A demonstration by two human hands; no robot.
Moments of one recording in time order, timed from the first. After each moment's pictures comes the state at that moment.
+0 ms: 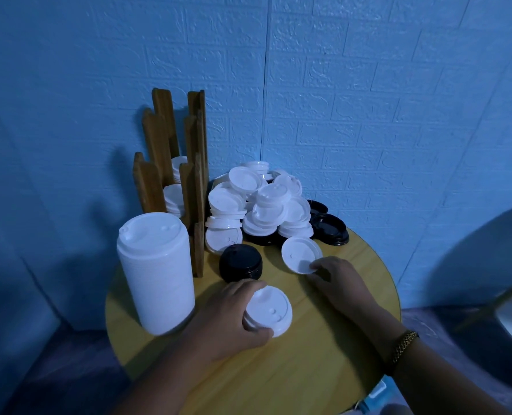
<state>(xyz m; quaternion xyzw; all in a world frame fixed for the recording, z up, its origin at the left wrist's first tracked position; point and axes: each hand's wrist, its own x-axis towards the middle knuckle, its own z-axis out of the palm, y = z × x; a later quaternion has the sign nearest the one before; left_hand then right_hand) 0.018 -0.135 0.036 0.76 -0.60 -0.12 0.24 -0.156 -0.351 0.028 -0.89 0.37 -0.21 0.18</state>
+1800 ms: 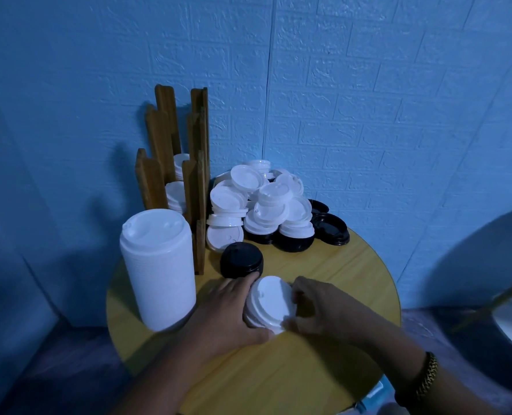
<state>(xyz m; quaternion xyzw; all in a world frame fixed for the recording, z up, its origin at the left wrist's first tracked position) 0.021 -0.136 0.037 0.77 -0.59 -0.12 0.21 -0.164 -0.286 0.063 -0.95 0.22 -0.04 0.22</state>
